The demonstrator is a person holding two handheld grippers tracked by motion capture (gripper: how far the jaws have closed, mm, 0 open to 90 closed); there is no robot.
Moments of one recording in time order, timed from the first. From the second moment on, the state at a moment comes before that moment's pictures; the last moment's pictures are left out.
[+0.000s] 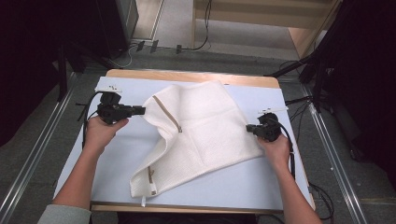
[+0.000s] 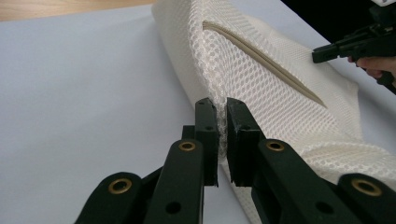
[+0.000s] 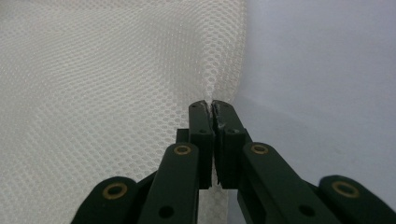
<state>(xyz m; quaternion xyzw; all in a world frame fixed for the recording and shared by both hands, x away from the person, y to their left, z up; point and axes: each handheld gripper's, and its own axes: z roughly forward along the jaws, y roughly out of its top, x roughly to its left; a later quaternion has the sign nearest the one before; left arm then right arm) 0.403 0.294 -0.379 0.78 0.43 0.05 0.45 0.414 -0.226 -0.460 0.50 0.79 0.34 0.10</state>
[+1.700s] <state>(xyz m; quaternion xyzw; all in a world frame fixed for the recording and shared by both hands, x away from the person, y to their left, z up) 0.411 0.348 -0.391 0.78 0.45 0.11 0.41 0.372 -0.227 -0.432 0.47 0.78 0.41 0.11</state>
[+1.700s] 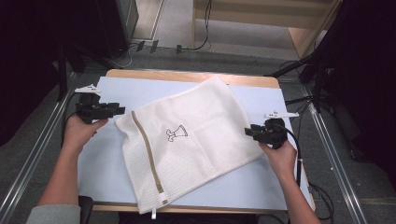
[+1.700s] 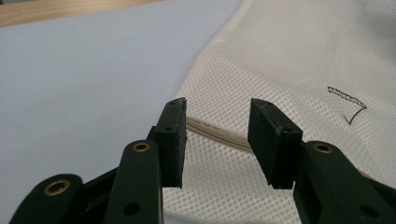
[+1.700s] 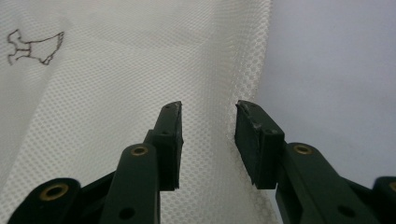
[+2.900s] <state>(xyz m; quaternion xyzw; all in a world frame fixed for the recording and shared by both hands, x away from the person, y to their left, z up) 0.483 0.290 -0.456 0.83 0.42 0.13 0.34 0.303 -0.221 -0.476 0.41 0.83 0.38 0.07</state>
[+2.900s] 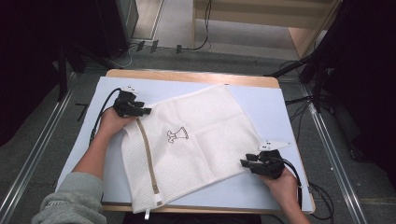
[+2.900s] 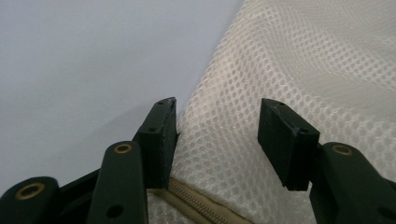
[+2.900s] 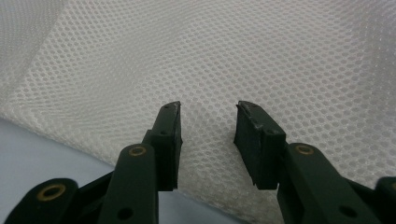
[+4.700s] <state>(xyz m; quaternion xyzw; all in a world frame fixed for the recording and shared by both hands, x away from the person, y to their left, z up) 0.394 0.311 -0.420 0.80 0.47 0.09 0.37 0.405 -0.230 -0.461 0.51 0.77 0.38 0.12</state>
